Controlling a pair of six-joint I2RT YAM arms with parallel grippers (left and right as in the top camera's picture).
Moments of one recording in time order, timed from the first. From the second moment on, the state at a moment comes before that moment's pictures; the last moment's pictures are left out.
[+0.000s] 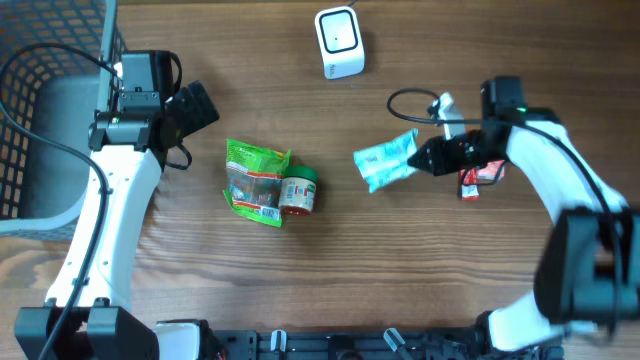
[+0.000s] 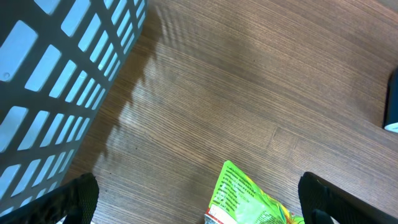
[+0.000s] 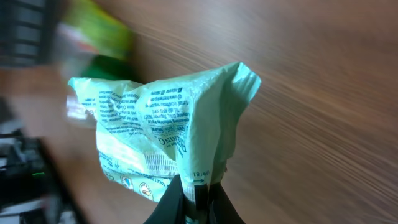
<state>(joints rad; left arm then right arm) -0.01 1.49 1.26 -0.75 -0.16 -0.46 -0.02 1.69 1.13 -0.82 -0.76 -0.30</state>
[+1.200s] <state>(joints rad) -0.01 1.49 1.26 -0.75 -0.16 -0.46 0.14 1.43 1.74 -1.02 -0.21 0.10</state>
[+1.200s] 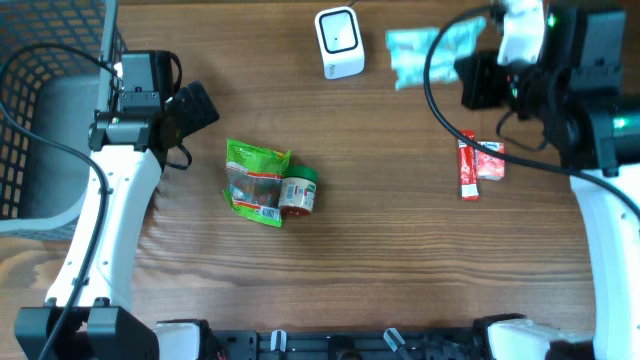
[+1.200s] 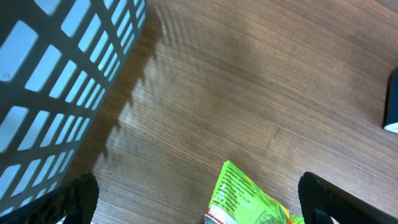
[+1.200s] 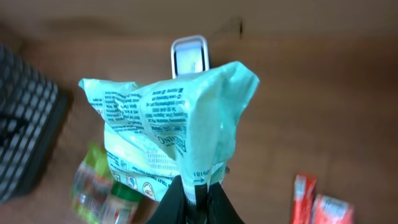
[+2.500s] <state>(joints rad) -0.01 1.49 1.26 -0.75 -0.16 -0.46 0.59 2.45 2.05 -0.17 0.97 -0.79</state>
